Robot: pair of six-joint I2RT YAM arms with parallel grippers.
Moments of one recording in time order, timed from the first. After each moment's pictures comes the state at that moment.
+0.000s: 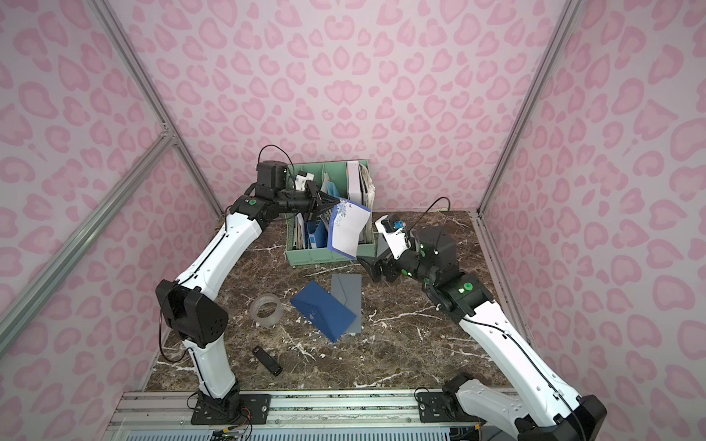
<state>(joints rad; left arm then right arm) -0.35 1.90 2.00 -0.53 0.74 -1.13 0.53 1.06 1.14 -0.36 -0.35 -0.02</state>
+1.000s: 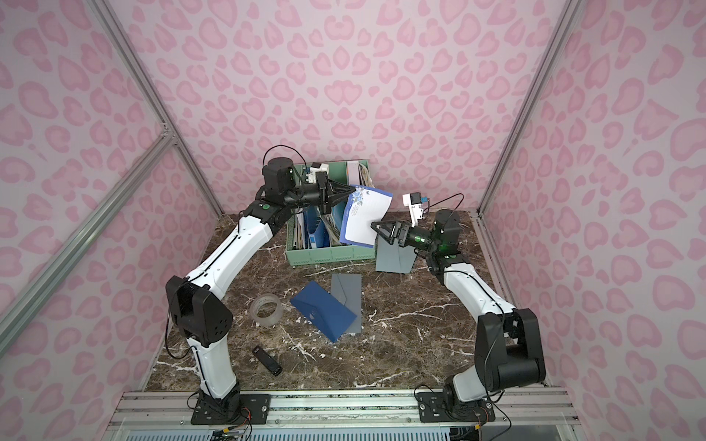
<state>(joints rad) -0.41 1.93 1.96 -0.12 0.87 -1.43 0.20 1.53 1.05 0.48 -0.97 0.72</state>
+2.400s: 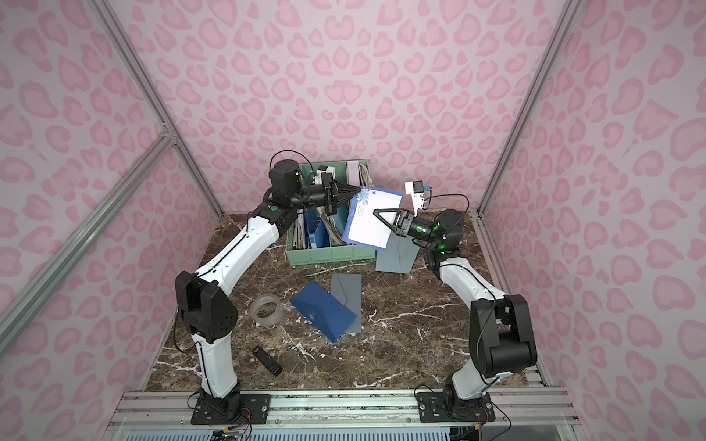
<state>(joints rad) -0.43 1.97 1.97 -0.05 0.89 -1.53 0.19 1.58 1.08 0.87 -1.06 1.05</state>
